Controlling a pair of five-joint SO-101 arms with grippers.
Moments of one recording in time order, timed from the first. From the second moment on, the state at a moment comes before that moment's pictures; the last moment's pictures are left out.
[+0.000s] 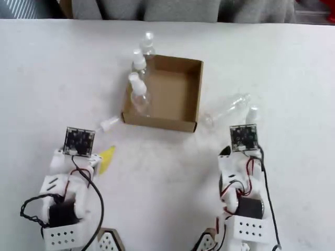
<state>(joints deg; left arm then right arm) -14.4 -104.1 97.1 52.1 -16.4 4.1 -88.2 95.3 40.0 14.8</state>
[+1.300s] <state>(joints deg) -10.9 -104.1 97.1 54.6 -13.8 5.3 -100.5 96.4 45.4 14.6</state>
